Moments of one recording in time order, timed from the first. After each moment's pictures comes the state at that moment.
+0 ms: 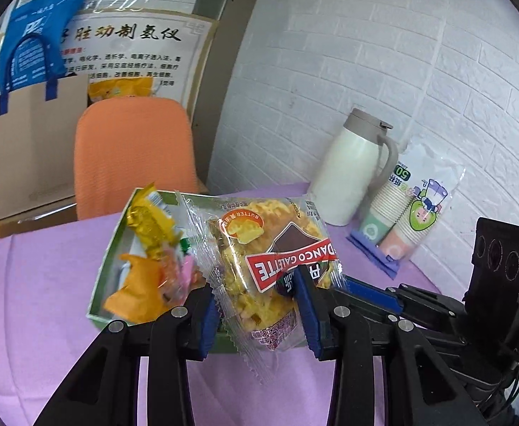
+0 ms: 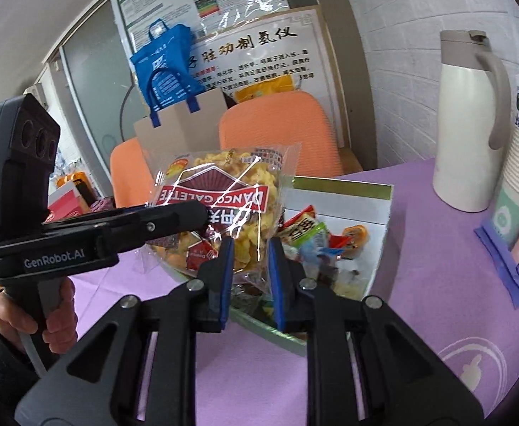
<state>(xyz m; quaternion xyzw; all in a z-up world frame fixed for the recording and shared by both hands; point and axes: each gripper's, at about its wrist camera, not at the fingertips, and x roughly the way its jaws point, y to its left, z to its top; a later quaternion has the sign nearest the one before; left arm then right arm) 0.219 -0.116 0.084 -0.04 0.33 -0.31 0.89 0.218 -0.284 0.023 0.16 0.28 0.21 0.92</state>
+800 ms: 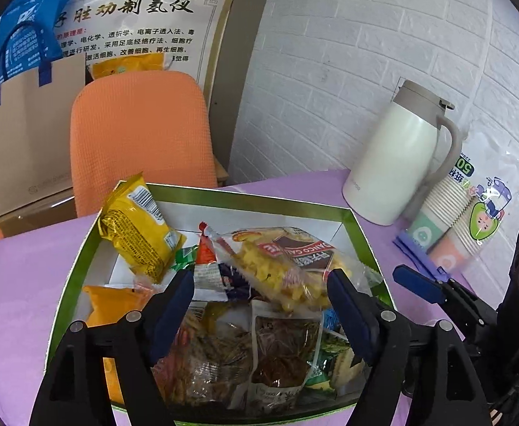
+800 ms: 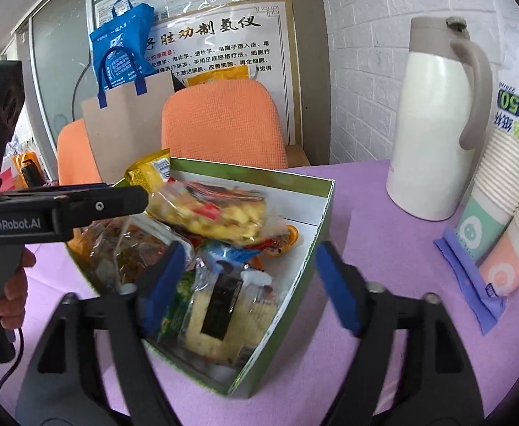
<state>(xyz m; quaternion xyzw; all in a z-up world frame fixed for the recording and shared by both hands) 0.283 -0.158 0.041 -0.02 0.37 -0.24 0.90 0.240 -0.308 -0.013 0.09 0.30 0.12 0.94</state>
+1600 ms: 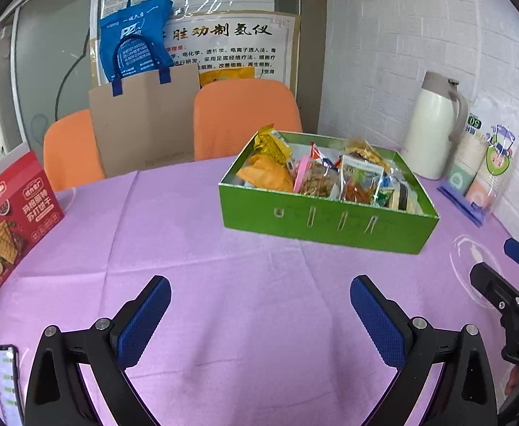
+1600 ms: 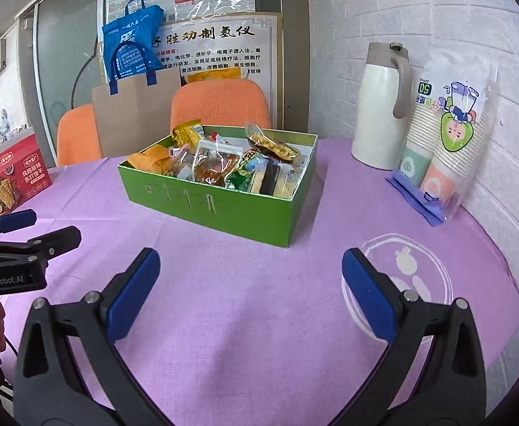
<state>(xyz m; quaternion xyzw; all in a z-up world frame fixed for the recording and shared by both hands) 0.094 -0.058 0.031 0.03 0.35 -0.08 0.94 0.082 -0.261 0.002 0.07 0.30 0.07 0.95</state>
